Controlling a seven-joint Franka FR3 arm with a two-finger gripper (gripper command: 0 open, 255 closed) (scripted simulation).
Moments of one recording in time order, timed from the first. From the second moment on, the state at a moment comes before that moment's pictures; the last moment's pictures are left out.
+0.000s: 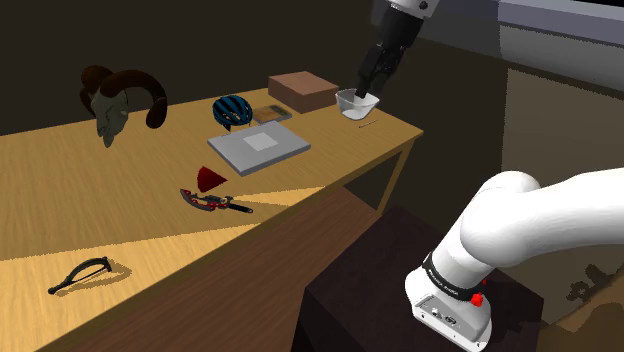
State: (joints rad) arm 0.00 -0.77 -0.01 -2.33 0.10 1.70 -0.14
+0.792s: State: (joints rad) arm 0.05 -0.49 0.11 -2.33 0.12 1.95 -0.08
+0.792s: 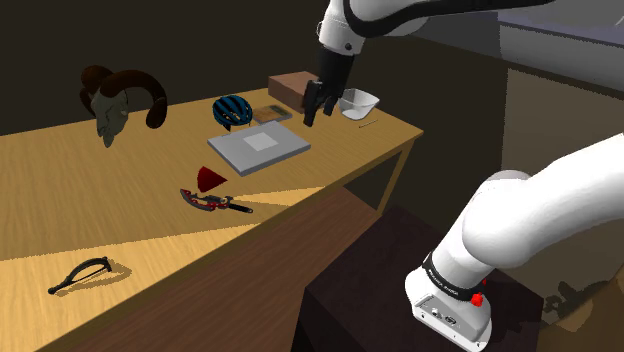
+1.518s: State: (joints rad) arm 0.08 -0.10 0.22 -2.20 0.04 2.17 0.01
